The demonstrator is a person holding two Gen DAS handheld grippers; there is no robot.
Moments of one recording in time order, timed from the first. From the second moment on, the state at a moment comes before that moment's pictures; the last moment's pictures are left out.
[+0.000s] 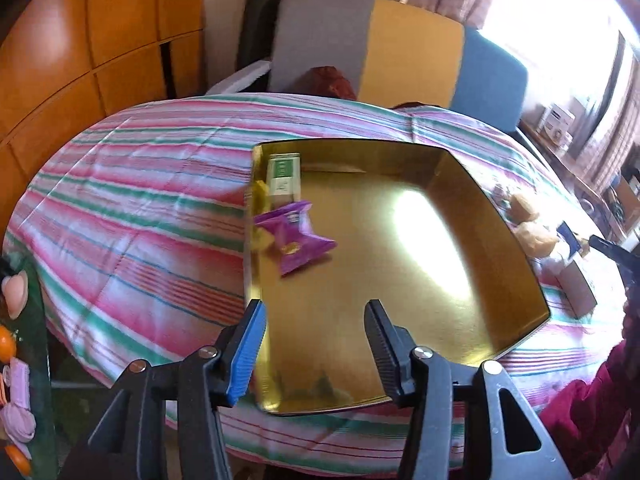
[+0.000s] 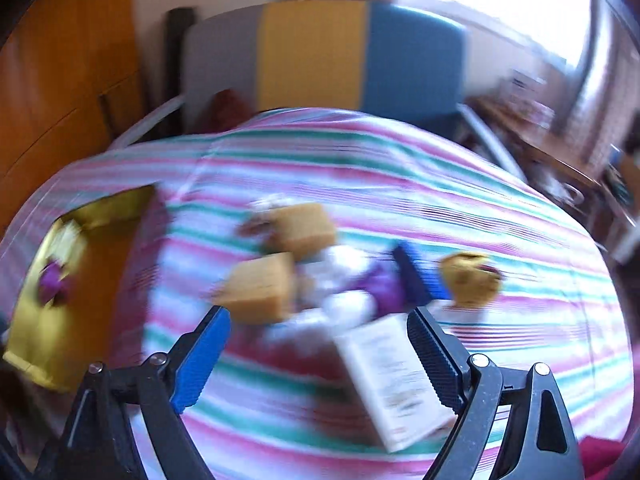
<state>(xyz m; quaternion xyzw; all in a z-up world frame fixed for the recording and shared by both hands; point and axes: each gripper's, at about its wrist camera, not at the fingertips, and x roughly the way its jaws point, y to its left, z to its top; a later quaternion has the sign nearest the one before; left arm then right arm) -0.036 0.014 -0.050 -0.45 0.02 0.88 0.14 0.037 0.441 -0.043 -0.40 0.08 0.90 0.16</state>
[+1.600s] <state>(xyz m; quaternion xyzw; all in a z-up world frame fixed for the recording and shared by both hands) -0.118 0.341 -0.087 -0.60 -0.02 0.73 0.33 0.063 0.518 -0.064 -0.38 0.31 0.85 0.18</state>
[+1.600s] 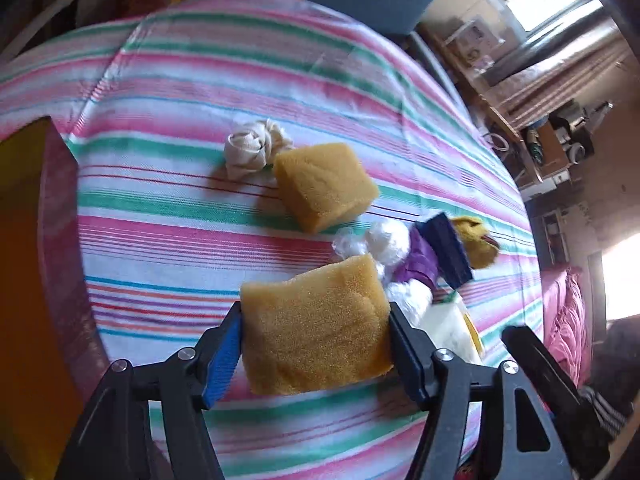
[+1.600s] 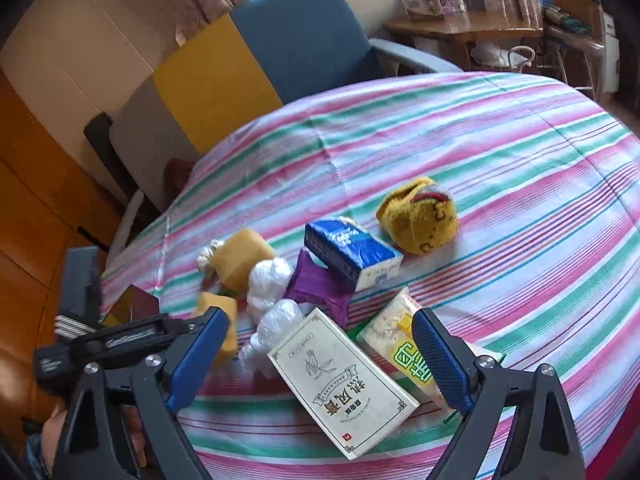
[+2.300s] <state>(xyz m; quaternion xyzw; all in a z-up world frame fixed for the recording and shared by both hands) -0.047 0.183 -0.013 -0.51 0.00 0.78 0.37 0.035 0.479 -0.085 -0.48 0.17 0.84 0.19</state>
